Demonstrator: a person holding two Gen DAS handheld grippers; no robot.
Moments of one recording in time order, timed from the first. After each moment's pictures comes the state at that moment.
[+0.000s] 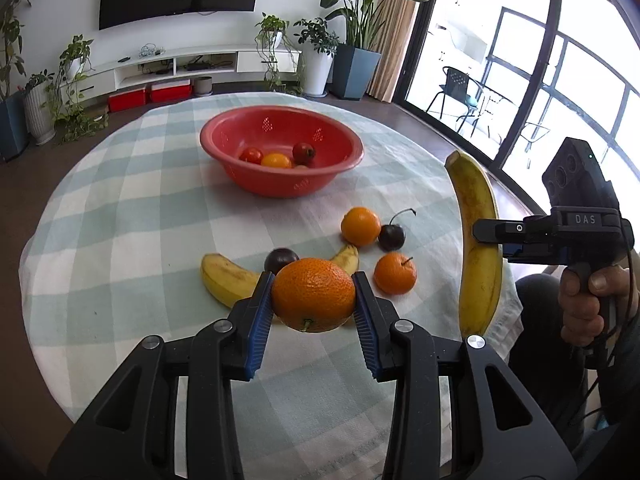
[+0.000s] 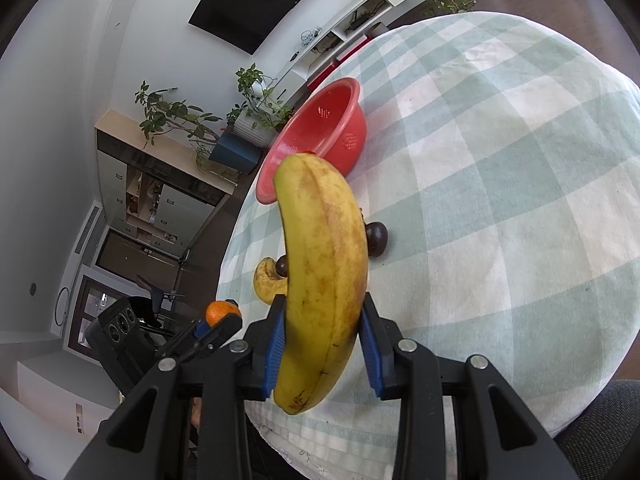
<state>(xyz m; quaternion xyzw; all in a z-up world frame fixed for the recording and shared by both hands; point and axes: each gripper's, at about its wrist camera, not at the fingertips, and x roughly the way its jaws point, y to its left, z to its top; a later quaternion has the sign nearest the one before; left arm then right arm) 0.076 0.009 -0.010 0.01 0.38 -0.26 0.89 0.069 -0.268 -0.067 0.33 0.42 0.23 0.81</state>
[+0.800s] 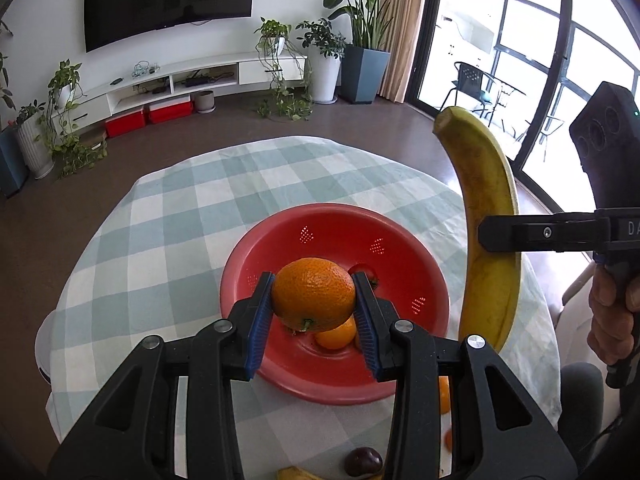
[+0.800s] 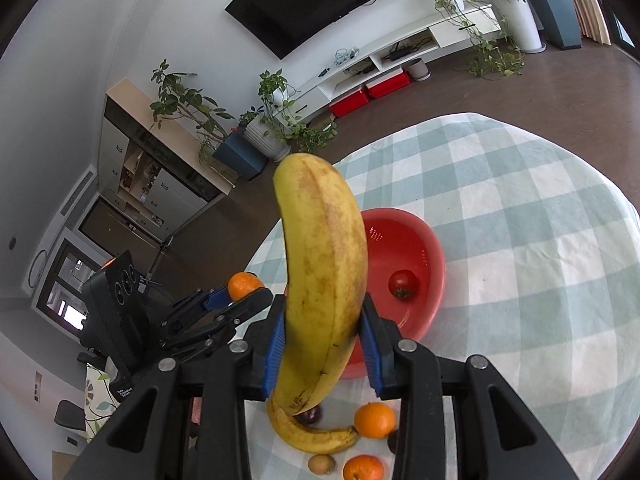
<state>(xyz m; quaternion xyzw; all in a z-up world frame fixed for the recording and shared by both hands) 0.275 -0.039 0.042 0.05 0.39 -0.25 0.89 0.233 -0.229 0.020 0.22 0.41 0.24 0.85</state>
